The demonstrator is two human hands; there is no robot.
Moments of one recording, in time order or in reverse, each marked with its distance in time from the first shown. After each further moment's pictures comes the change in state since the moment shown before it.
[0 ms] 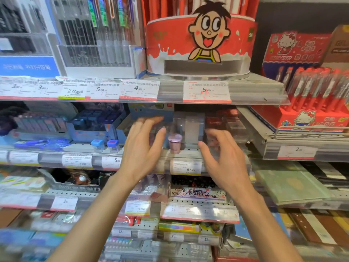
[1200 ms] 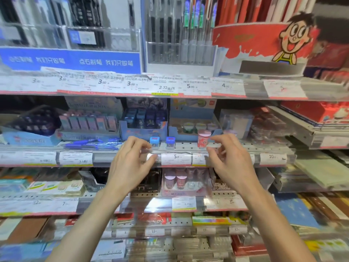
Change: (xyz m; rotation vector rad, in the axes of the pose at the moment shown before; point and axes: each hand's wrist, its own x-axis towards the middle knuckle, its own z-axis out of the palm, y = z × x) left_hand -0.042 -0.169 -0.128 0.122 -0.139 0.003; right_hand -0.024 -0.123 0.098 -0.156 -0.023 0.037
